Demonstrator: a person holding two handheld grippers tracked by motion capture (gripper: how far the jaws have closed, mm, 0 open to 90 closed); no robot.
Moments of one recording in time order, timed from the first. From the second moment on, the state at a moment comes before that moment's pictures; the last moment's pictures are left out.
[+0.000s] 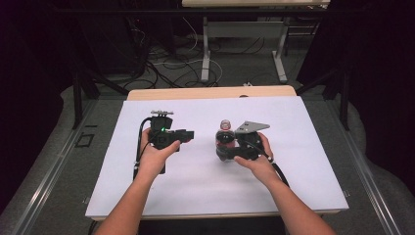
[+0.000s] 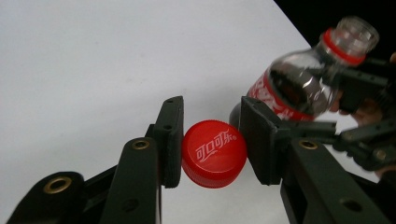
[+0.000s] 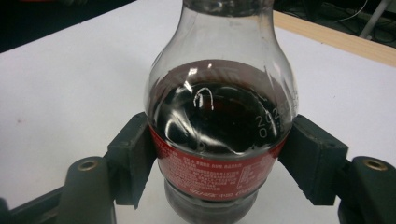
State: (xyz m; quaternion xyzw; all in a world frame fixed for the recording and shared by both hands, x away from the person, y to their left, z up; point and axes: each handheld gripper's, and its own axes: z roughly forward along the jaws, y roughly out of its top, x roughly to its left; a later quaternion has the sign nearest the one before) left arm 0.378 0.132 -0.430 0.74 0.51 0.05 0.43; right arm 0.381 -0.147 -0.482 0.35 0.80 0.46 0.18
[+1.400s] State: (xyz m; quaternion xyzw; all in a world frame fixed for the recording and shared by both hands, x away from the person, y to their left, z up) left arm 0.366 0.166 -0.463 0.72 0.51 0.05 0.46; right arm 0.457 -0.100 -0.514 0.39 0.77 0.45 0.23
